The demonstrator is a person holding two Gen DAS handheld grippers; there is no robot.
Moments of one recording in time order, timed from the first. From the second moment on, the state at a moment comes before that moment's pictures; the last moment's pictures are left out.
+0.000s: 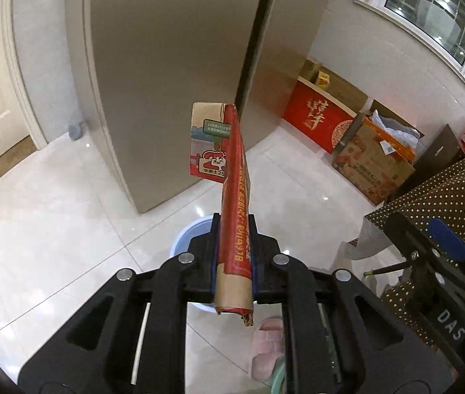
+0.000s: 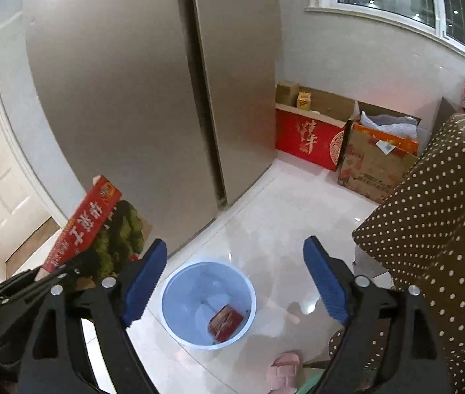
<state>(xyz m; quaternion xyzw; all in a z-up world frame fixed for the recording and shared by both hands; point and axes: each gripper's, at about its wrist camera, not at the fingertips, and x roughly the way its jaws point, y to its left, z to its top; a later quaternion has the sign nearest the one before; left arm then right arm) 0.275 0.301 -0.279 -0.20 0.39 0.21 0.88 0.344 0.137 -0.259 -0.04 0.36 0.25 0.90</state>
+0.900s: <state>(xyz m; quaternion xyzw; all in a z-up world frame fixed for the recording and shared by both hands) 0.283 0.269 -0.248 -0.17 0.37 0.22 0.89 0.342 0.085 -0.222 -0.01 0.32 0.20 0.93</state>
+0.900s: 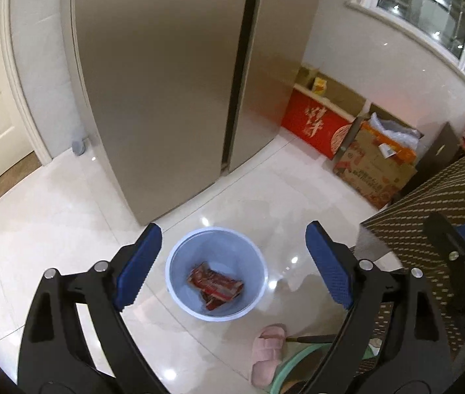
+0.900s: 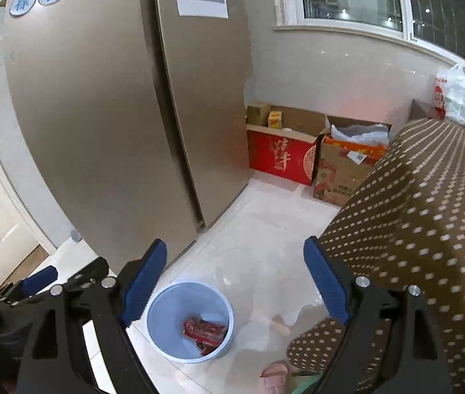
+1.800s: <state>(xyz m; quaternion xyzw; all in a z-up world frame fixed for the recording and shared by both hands) 0.324 0.003 -0.131 -0.12 0.32 -0.05 0.94 0.288 -0.196 -0.102 0.02 0.23 0.01 0.97</state>
